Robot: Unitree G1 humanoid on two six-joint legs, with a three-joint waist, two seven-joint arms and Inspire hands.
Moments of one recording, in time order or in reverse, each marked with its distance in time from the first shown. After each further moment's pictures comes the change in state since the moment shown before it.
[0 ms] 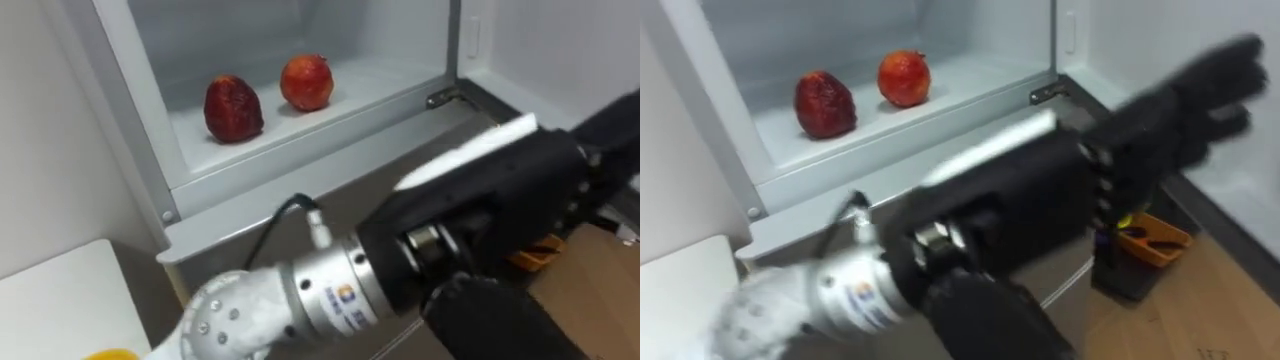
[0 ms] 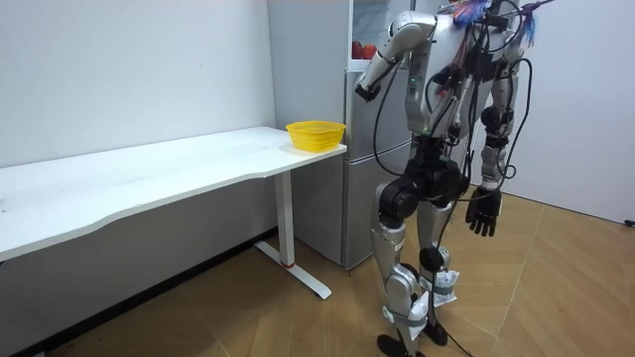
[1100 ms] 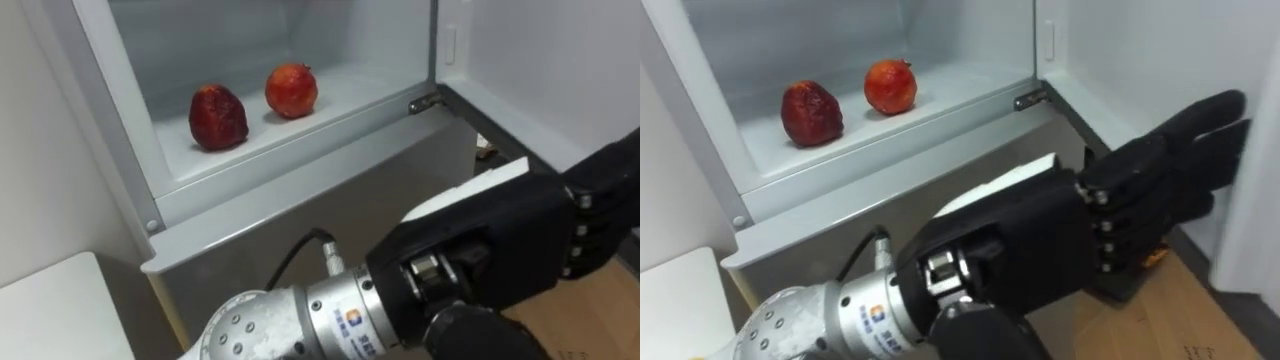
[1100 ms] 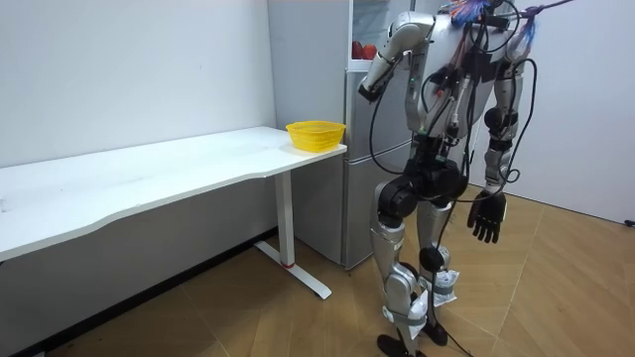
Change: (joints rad) left arm 0.011 -0.057 -0.115 0.143 -0.187 0.023 -0.073; right arm 0.020 0.017 -0.046 -0.017 -0.071 0.027 0.011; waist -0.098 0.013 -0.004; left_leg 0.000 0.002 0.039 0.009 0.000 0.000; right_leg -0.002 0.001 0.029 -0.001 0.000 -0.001
